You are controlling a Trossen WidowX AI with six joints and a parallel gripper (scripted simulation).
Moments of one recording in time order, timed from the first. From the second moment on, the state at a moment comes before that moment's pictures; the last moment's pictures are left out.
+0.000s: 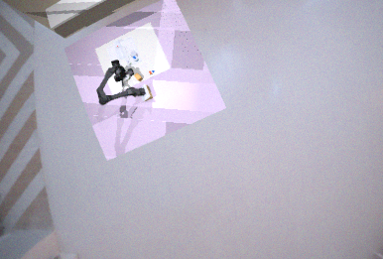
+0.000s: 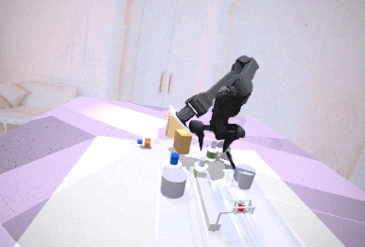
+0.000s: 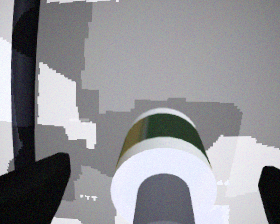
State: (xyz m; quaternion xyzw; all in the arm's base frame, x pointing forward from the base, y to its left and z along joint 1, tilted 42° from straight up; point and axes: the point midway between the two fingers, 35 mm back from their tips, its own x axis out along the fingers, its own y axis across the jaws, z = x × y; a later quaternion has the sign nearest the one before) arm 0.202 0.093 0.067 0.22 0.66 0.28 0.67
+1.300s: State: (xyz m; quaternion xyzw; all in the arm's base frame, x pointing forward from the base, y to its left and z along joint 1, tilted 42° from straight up) arm 0.203 0.031 0.139 0.22 0.66 0.28 0.67
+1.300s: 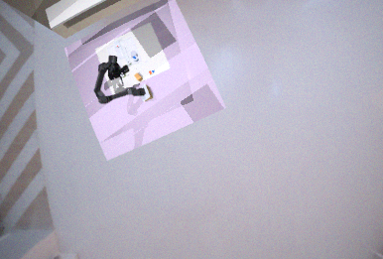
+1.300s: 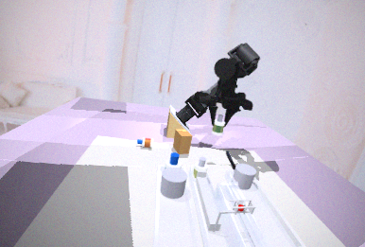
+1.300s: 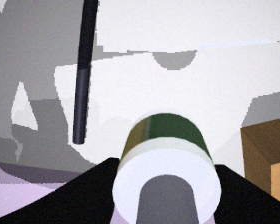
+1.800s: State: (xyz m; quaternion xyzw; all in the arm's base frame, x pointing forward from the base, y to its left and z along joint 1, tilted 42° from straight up) arm 0.236 0.018 0.121 0.22 0.66 0.28 0.66
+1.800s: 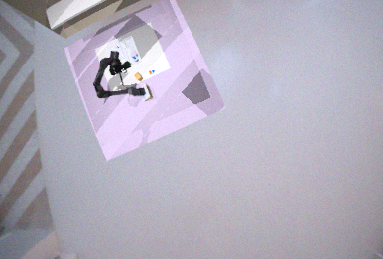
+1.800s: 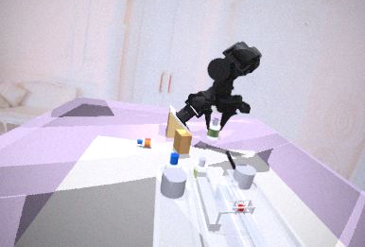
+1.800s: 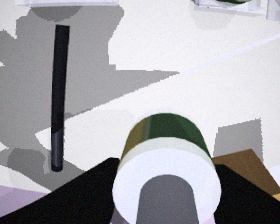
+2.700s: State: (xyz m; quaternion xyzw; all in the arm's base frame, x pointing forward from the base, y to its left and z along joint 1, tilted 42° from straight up) arm 0.294 0.023 0.052 0.22 0.66 0.27 0.67
